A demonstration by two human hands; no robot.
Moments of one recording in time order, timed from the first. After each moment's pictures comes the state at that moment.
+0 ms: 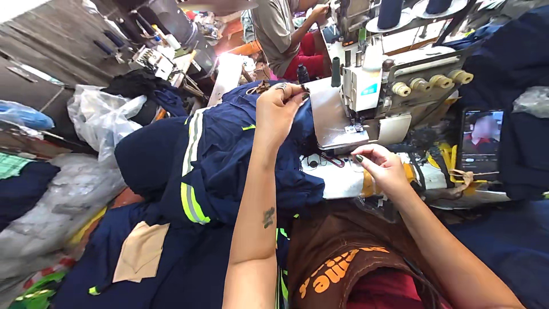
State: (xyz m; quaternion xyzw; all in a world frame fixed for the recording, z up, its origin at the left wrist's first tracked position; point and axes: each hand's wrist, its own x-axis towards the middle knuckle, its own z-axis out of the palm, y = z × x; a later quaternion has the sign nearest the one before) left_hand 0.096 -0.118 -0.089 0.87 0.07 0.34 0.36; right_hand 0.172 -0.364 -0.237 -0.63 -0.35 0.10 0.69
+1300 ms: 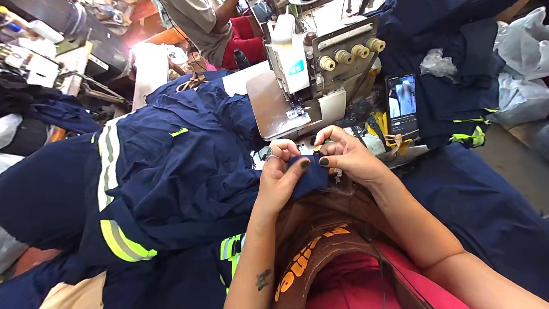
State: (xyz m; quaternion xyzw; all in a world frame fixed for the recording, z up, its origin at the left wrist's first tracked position) left_hand 0.048 -0.236 -0.193 0.72 -0.06 0.20 0.66; right_hand 0.164 -0.414 -0.206 -0.50 -0.32 0.33 0.73
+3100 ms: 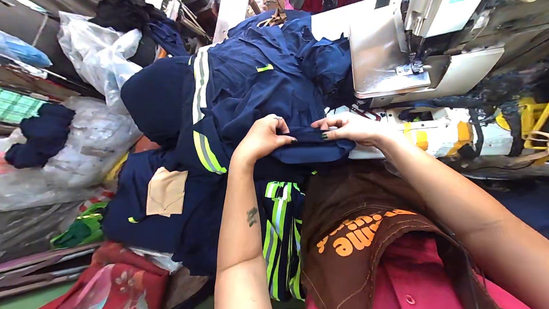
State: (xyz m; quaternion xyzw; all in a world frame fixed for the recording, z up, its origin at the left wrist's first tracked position) left_hand -0.051 -0.059 -0.181 0.94 0.16 -0.01 0.29; right_hand 0.154 -0.243 -0.261 -0.53 -0.48 0.49 0.50
